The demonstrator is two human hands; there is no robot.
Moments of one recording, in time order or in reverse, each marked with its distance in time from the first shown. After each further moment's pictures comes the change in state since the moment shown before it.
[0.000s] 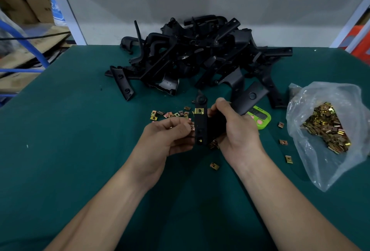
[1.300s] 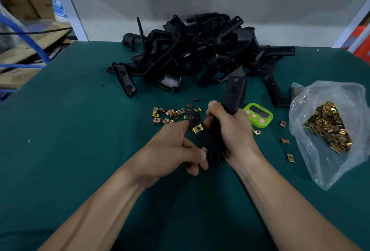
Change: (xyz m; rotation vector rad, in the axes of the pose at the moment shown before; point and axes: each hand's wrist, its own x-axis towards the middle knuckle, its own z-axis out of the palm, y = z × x) left_hand -0.004 0.002 -0.004 0.411 -0.382 0.040; right_hand -0.006 0.004 0.004 -0.290 0.012 -0.070
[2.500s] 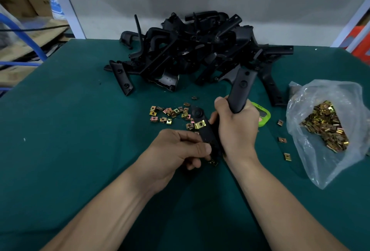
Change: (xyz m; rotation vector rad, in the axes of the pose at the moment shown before) left_hand 0.004 -0.004 0.023 -0.317 0.261 -0.206; right_hand 0.004 0.005 -0.002 -0.152 0.251 -0.336
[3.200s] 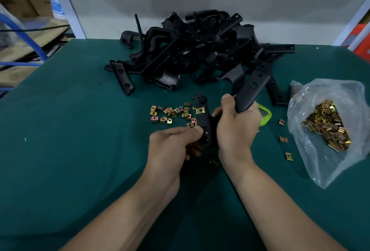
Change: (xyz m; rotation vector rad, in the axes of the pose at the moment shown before) left_hand 0.000 -0.006 0.016 -0.088 0.373 0.105; right_hand 0.000 0.005 0.010 0.023 0.164 -0.074
